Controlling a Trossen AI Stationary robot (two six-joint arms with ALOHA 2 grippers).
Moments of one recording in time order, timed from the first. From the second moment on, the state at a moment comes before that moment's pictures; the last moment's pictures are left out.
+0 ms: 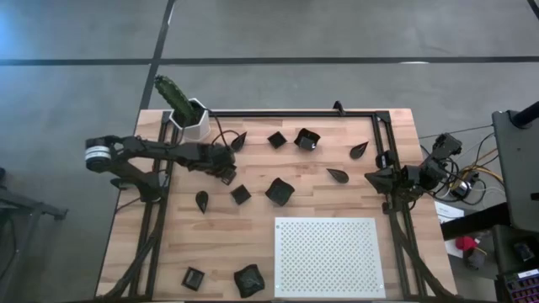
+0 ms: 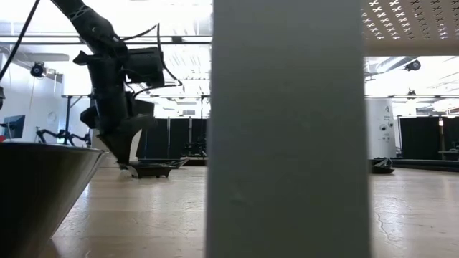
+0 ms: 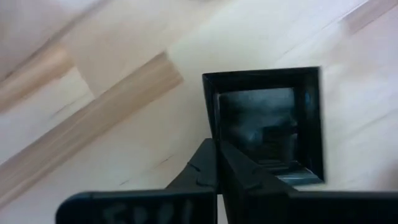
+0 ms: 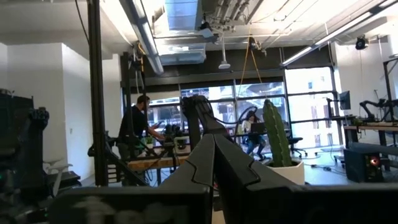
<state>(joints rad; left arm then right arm) 0.28 1.40 0.69 -0.56 -0.24 -0.67 0.75 0.01 0.01 0.58 0.74 -0.29</state>
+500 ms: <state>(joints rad) 0.26 1.26 0.88 -0.74 -0.24 -0.64 0.75 0.01 0.01 0.58 0.74 -0.30</state>
